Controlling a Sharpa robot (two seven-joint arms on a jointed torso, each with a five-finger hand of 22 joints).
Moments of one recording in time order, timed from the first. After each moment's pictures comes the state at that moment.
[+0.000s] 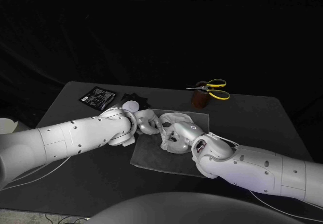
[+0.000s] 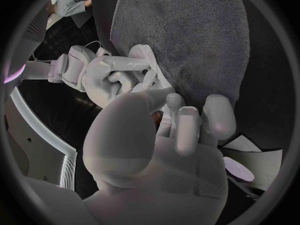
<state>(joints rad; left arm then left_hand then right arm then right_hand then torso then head) 1.08 -0.66 -0.13 1.33 -1.08 -0.09 -0.13 1.31 -0.15 0.79 -0.01 0.05 0.84 0.14 0.47 0.23 1.05 0.07 1.20 0.75 1.46 -0.01 1.48 1.31 0.08 1.35 0.09 1.30 1.26 0.93 -0.56 -0.14 1.48 -1.56 -0.49 -0.33 1.17 -0.19 0.58 -0.07 0.08 0.97 0.10 0.35 0.50 1.46 0.01 1.41 1.31 1.47 -0.05 1.54 1.31 0.08 1.43 0.05 1.09 1.31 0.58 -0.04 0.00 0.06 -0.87</state>
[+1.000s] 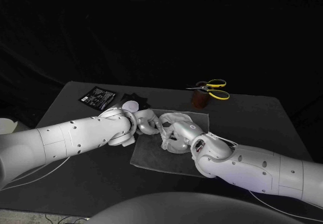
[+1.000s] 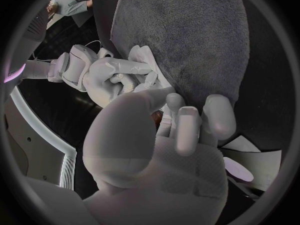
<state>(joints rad) 1.08 -0.67 -0.13 1.33 -1.07 -0.09 -0.14 1.31 -0.16 0.79 -0.01 0.05 0.84 0.14 0.47 0.22 1.05 0.07 1.20 0.75 1.46 -0.01 1.48 1.31 0.08 1.35 0.09 1.30 1.26 0.93 -0.55 -0.14 1.46 -1.60 -0.50 -0.36 1.25 -0.10 0.58 -0.09 0.05 1.03 0.08 0.33 0.48 1.47 0.01 1.44 1.31 1.46 -0.05 1.53 1.31 0.08 1.43 0.06 1.10 1.31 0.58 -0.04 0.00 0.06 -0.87</state>
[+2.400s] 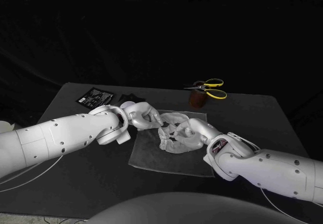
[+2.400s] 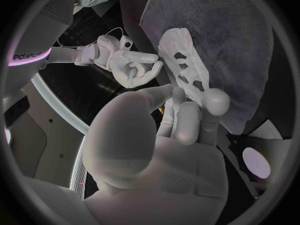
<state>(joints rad) 1.11 -0.76 -0.11 1.41 -0.93 -0.11 0.13 1.33 -0.17 0.73 -0.01 0.05 0.84 0.15 0.52 0.24 0.88 0.07 1.09 0.57 1.38 0.01 1.39 1.17 0.12 1.20 0.10 1.14 1.09 0.94 -0.75 -0.12 1.63 -1.34 -0.60 -0.17 1.17 -0.10 0.60 -0.10 0.07 0.99 0.10 0.33 0.51 1.46 0.01 1.43 1.31 1.47 -0.05 1.54 1.31 0.08 1.43 0.05 1.10 1.31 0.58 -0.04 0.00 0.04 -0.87</state>
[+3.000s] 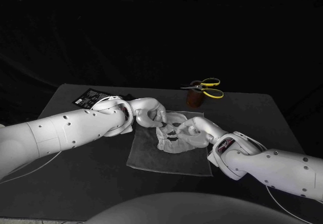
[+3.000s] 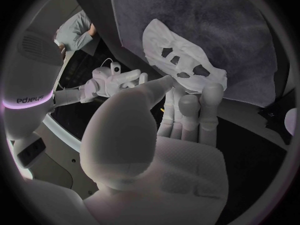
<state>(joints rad) 1.15 -0.63 -0.14 1.27 -1.31 -0.13 0.26 1.38 -0.24 0.63 -0.02 0.05 0.81 0.13 0.59 0.26 0.82 0.06 1.00 0.51 1.18 0.00 1.24 0.90 0.14 1.13 0.10 1.05 1.01 0.94 -0.82 -0.12 1.65 -1.25 -0.62 -0.03 1.18 -0.09 0.60 -0.10 0.08 0.97 0.11 0.31 0.50 1.46 0.02 1.40 1.31 1.47 -0.05 1.53 1.31 0.08 1.42 0.06 1.06 1.31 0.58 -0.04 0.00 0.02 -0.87</state>
